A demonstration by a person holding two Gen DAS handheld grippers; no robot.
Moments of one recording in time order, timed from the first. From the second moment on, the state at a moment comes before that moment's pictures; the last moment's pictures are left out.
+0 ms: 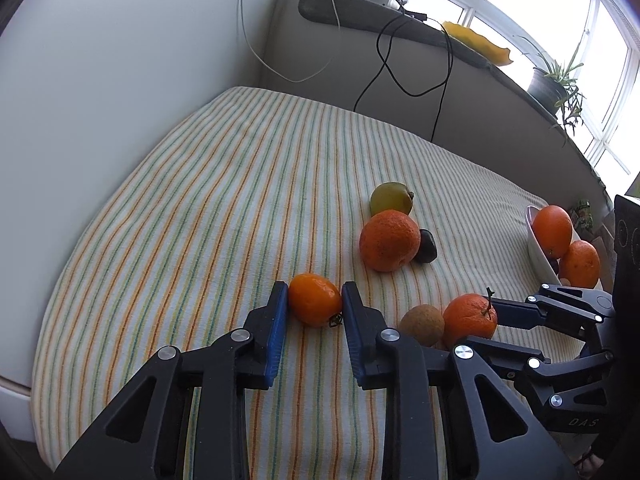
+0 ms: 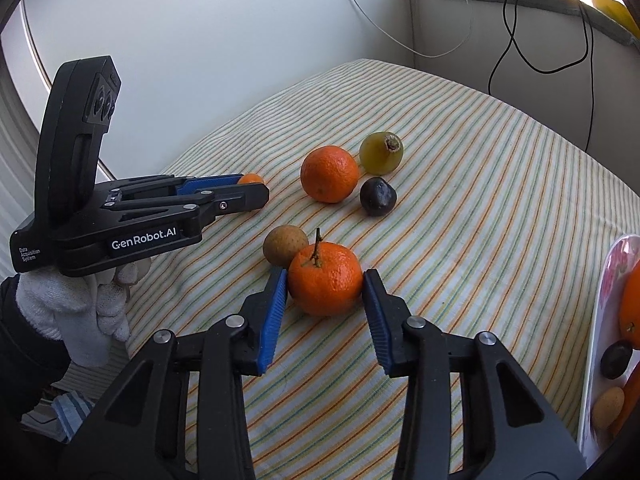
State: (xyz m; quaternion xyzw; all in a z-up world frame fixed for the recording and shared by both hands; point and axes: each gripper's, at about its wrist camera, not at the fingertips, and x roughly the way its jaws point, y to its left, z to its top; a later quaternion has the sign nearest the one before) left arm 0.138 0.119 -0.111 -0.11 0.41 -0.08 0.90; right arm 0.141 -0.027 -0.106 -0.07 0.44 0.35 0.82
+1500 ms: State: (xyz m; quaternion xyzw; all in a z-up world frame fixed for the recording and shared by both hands) left arm 0.134 0.010 -0.051 -0.10 0.35 -0.19 0.91; right arm 0.089 -0.153 -0.047 -0.01 0.38 0.26 0.89
